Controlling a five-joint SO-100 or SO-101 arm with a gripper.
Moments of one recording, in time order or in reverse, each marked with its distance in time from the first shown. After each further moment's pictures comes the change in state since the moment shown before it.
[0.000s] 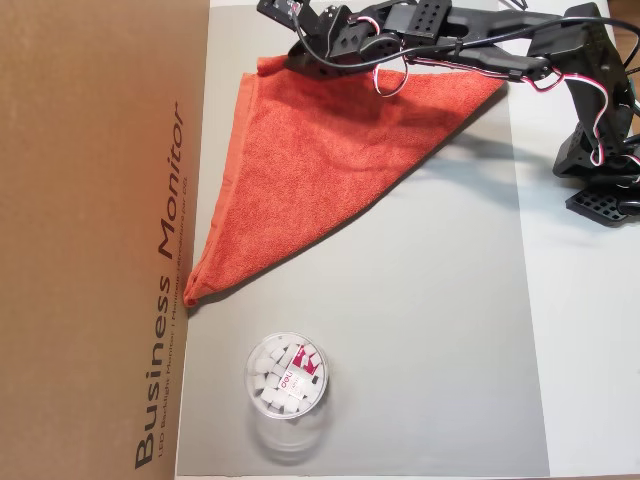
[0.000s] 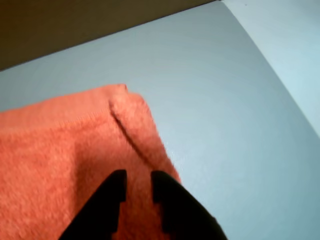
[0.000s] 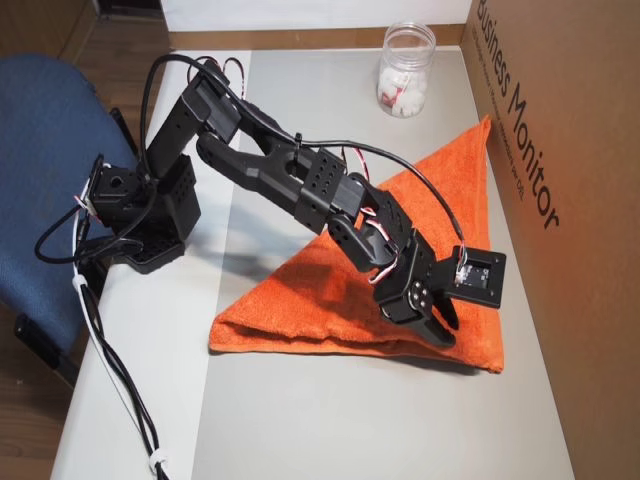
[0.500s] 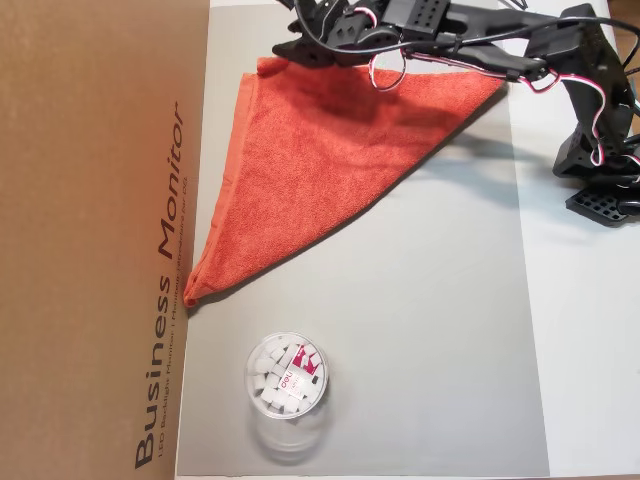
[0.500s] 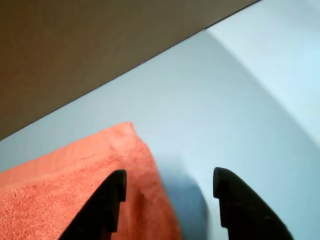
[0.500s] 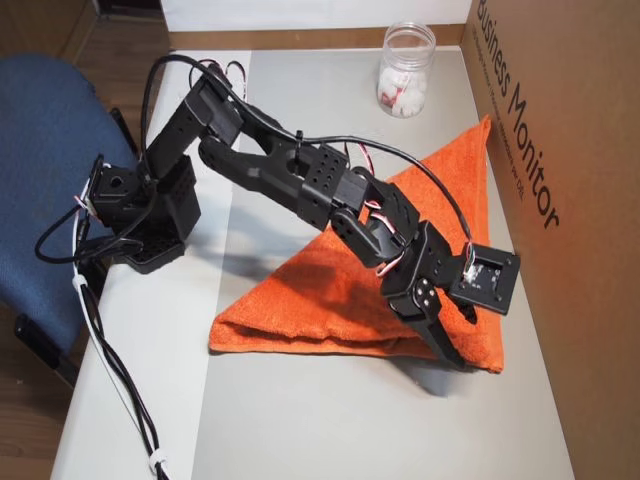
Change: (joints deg) arm 0.4 -0.5 -7.0 0.0 9.0
